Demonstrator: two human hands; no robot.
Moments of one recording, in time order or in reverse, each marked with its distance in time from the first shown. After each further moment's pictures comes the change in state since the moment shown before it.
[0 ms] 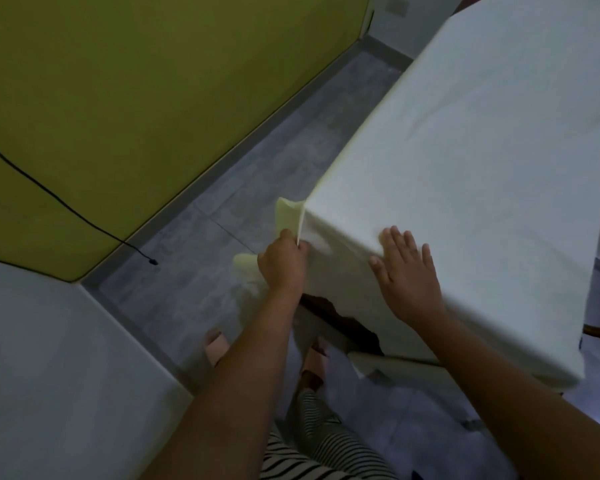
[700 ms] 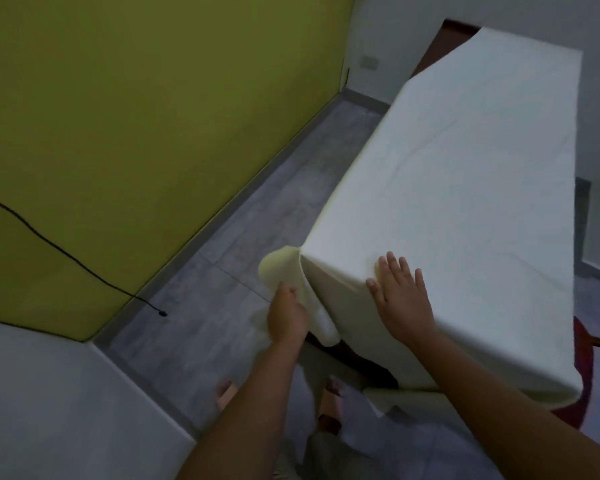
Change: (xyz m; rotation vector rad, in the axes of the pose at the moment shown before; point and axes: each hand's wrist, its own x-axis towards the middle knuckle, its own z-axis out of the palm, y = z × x) left_hand -0.026 -0.012 -0.013 -0.247 -0.222 -0.143; right_hand 0.004 -0.010 -0.014 0.060 0.033 0.086
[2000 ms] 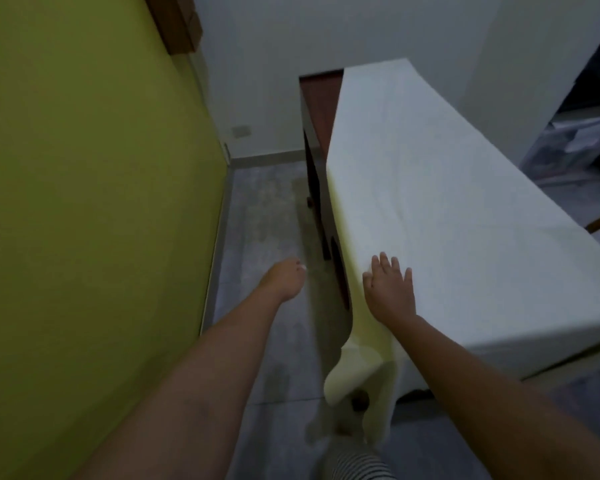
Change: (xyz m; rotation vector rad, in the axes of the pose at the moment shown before) left_hand 0.293 0.193 -0.123 0.675 -0.644 0.795; right_hand 0.194 -0.146 -0.008 0.211 0.234 0.658
